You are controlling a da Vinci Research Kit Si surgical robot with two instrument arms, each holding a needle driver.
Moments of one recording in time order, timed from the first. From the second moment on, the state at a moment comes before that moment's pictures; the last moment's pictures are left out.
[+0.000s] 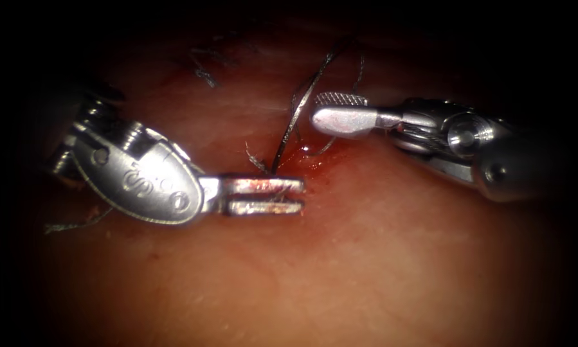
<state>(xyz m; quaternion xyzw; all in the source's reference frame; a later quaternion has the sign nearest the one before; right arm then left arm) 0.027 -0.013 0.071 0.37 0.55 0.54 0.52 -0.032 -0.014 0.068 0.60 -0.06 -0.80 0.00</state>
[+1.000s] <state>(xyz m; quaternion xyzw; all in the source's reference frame) 0.030 -0.014 0.071 0.42 0.52 0.56 0.48 -0.032 -0.014 0.067 0.60 -0.06 -0.80 0.01</state>
